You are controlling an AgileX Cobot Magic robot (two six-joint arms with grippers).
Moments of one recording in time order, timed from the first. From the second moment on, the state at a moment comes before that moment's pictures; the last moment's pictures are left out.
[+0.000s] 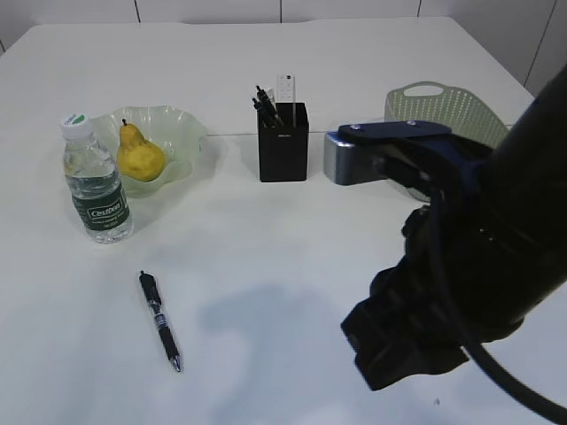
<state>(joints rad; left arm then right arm) -0.18 1.01 -1.17 -0.05 0.95 -0.27 0.68 1.35 -1.05 0.28 1.13 0.05</state>
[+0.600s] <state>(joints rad) -0.18 1.01 -1.17 0.06 0.98 -0.33 0.68 1.64 -1.26 0.54 1.00 -0.12</state>
